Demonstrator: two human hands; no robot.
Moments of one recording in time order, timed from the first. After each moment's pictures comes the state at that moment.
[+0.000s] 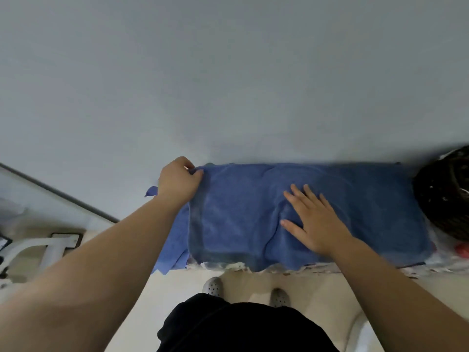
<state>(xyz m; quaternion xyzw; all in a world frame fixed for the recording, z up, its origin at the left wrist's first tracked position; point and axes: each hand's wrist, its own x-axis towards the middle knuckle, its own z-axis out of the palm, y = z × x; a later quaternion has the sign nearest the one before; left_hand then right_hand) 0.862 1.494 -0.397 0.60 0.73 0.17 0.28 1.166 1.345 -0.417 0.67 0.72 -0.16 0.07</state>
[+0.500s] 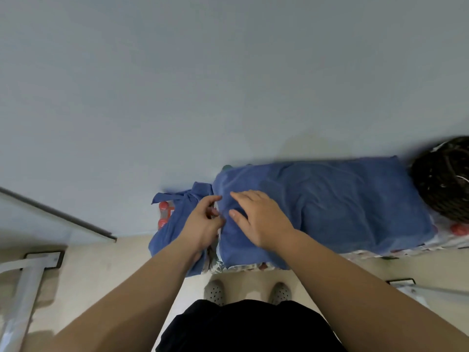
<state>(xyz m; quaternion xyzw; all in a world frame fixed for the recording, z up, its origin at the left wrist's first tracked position) 0.813 1.428 -0.437 0.47 0.55 0.21 0.65 0.985 1.390 -0.402 0.67 0.70 -0.23 -0.06</state>
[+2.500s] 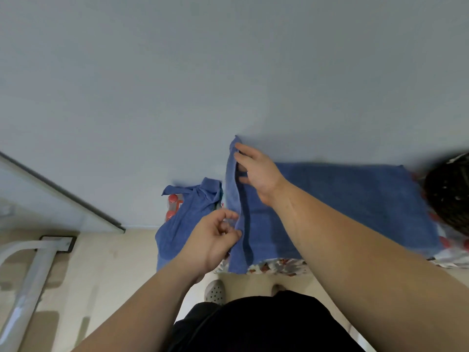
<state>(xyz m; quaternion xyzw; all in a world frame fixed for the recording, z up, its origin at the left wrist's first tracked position) 0.808 1.369 -0.383 0.51 0.51 0.24 0.65 0.962 1.460 -0.348 0.61 0.37 -0.57 -0.42</state>
